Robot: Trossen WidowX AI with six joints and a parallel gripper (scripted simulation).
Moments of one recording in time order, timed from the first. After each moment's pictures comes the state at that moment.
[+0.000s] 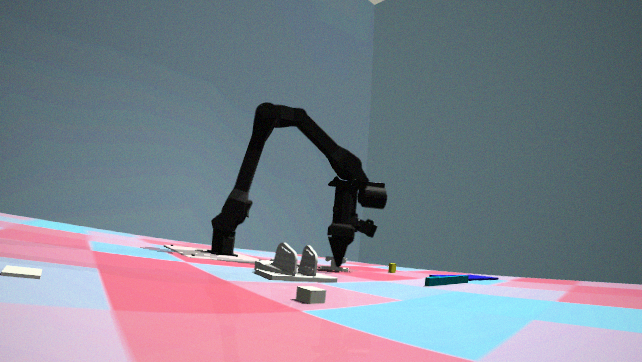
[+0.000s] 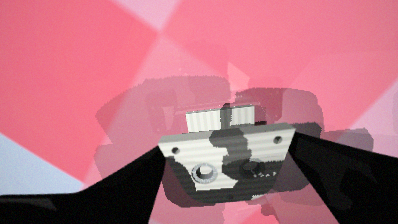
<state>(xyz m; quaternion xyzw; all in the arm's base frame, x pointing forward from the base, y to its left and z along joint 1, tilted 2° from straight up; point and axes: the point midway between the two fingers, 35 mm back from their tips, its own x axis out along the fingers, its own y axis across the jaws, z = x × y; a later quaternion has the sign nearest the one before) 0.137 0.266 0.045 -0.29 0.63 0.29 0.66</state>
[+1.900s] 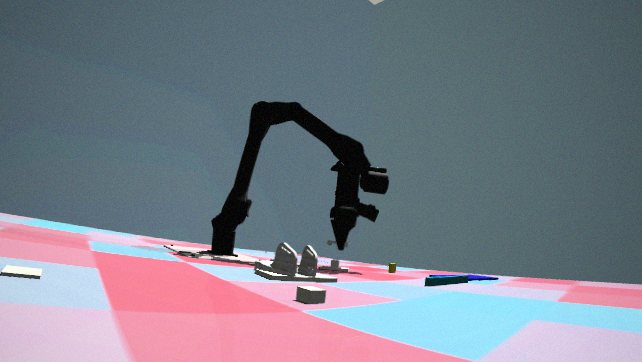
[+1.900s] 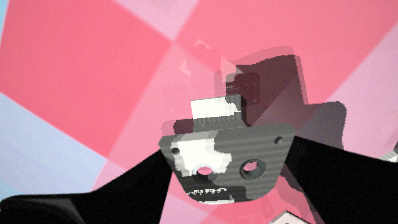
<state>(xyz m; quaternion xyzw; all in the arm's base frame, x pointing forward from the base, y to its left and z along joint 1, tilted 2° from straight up) 0.136 0.266 0.085 -0.30 0.63 0.29 0.65</state>
